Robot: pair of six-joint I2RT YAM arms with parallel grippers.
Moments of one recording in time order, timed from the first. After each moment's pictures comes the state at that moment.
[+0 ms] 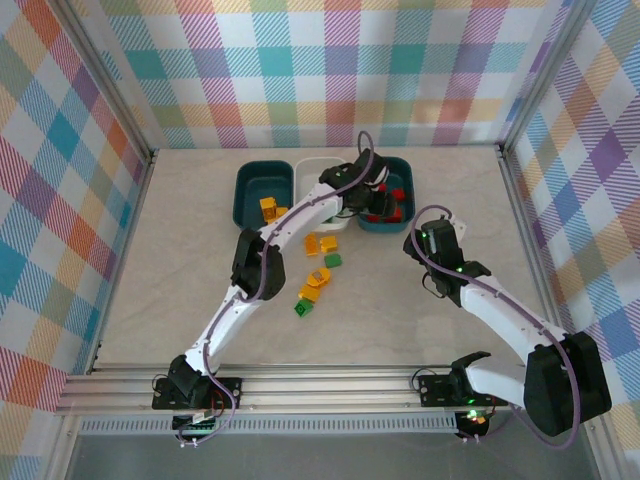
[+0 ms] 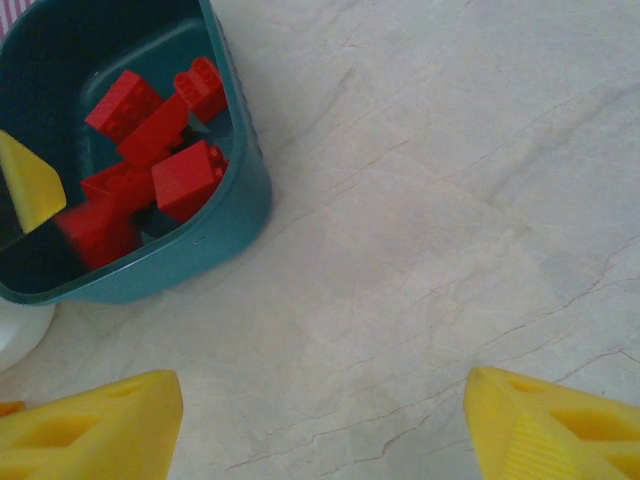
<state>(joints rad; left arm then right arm) -0.73 2.57 2.57 -0.92 0.09 -0.41 0.37 1.14 0.63 -0.23 0.33 0.70</state>
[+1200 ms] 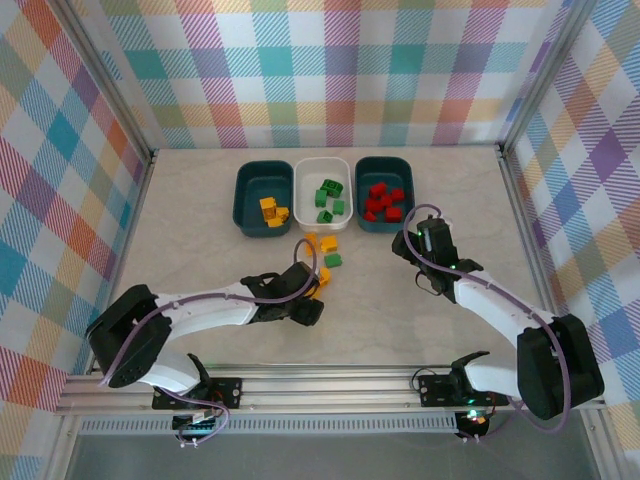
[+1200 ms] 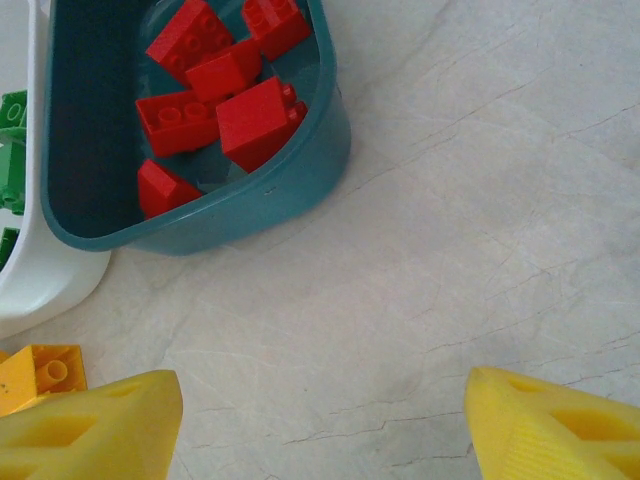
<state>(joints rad) -0.92 1.46 0.73 -0.38 -0.18 -0.39 0.37 1.23 0.62 -0.13 0.17 0.68</state>
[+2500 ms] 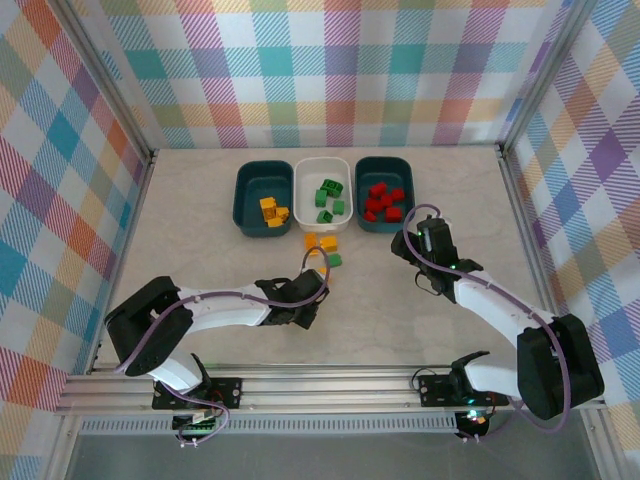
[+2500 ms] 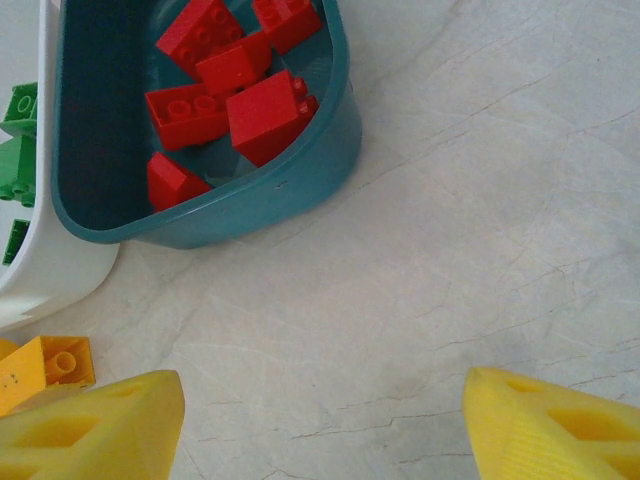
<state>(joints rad) -0.98 1.55 0.75 -0.36 -0.24 -0.40 0.37 1.23 0.62 -0.13 0.15 0.67</state>
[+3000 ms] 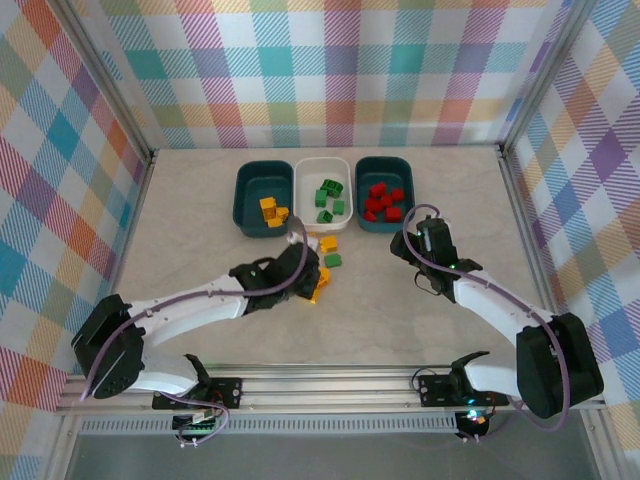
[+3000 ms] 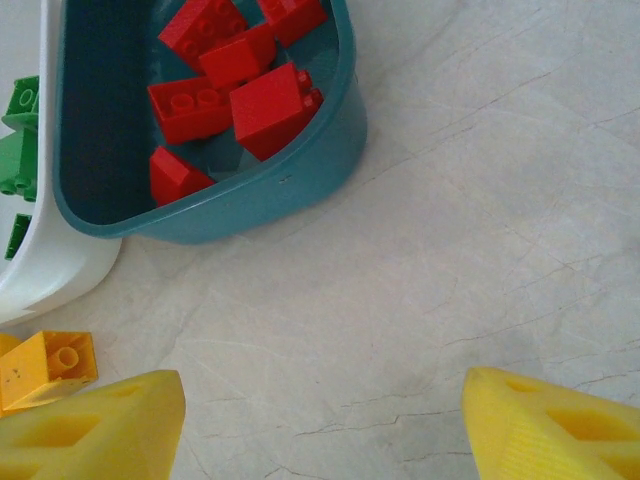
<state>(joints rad) -0.88 1.36 0.90 -0.40 -0.30 -0.43 0.37 1.24 0.62 -0.12 0.14 0.67</state>
